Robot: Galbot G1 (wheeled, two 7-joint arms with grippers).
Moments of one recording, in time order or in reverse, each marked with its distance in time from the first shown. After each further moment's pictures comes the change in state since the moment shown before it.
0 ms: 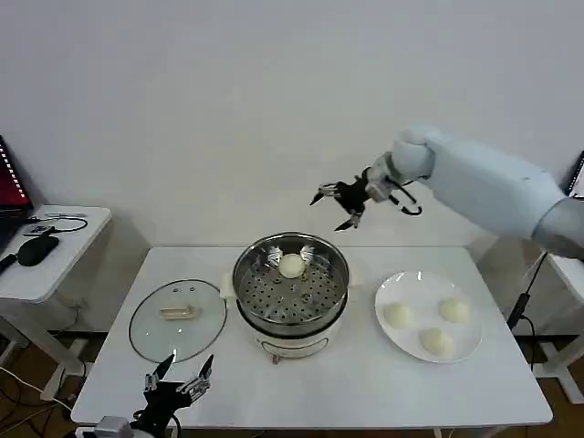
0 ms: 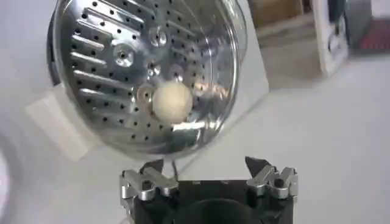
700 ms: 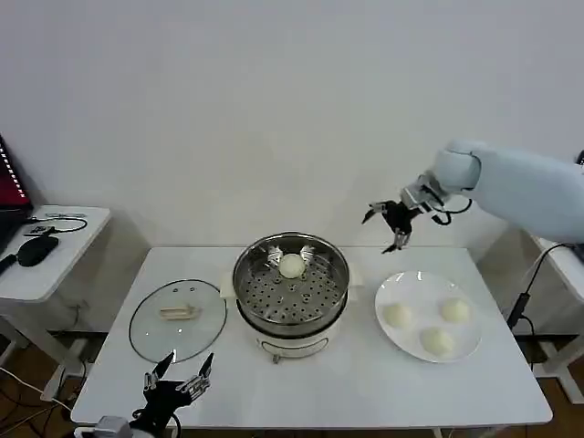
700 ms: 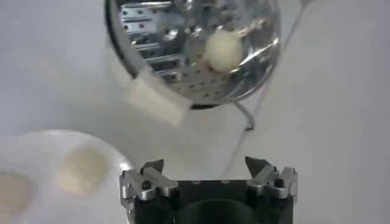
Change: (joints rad) left arm 0.003 -0.008 -0.007 -0.012 0.004 0.000 -0.006; right arm 0.081 -0.086 -0.326 0.076 0.247 -0.241 -0.088
